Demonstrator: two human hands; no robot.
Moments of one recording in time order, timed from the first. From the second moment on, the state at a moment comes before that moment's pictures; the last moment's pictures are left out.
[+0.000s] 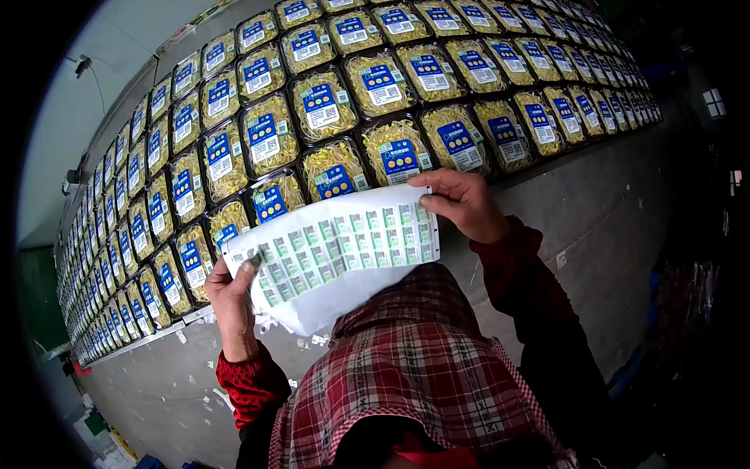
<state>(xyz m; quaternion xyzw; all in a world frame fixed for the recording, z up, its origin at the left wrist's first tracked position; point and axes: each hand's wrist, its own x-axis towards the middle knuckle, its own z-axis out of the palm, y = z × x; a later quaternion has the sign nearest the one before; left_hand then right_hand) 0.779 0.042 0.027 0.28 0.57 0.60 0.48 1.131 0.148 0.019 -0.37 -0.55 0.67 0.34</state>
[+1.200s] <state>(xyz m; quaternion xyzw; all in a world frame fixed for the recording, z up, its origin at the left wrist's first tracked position) 0.813 0.045 0.050 0.35 0.64 0.54 0.41 1.120 0.166 0.059 -0.29 -0.81 0.50 0.12</state>
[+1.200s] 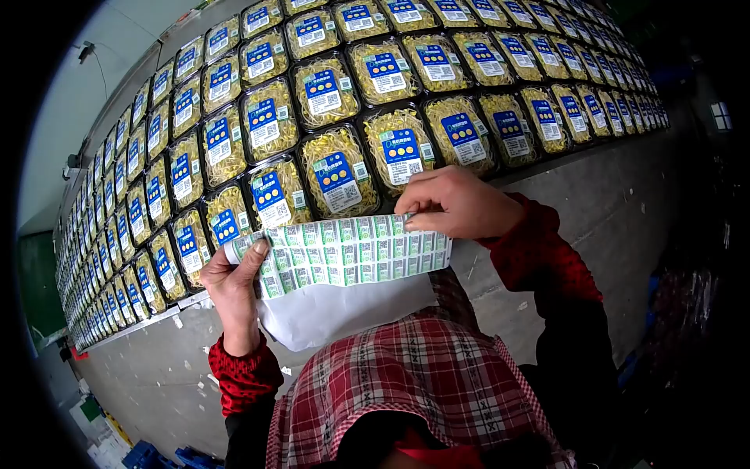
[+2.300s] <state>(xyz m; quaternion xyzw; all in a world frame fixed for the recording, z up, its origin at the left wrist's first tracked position) 0.814 0.087 0.008 0.24 0.69 0.48 0.49 1.178 0.272 -0.073 -0.68 -0.70 0.12 0.18</state>
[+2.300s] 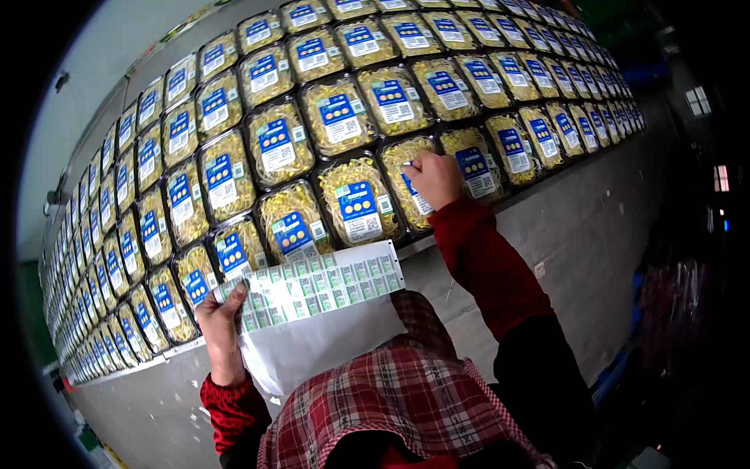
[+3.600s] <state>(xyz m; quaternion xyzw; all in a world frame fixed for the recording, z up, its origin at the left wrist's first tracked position) 0.938 0.152 0.014 0.31 0.66 0.49 0.47 1.511 0.398 -0.040 -0.71 -0.52 0.36 0.31</state>
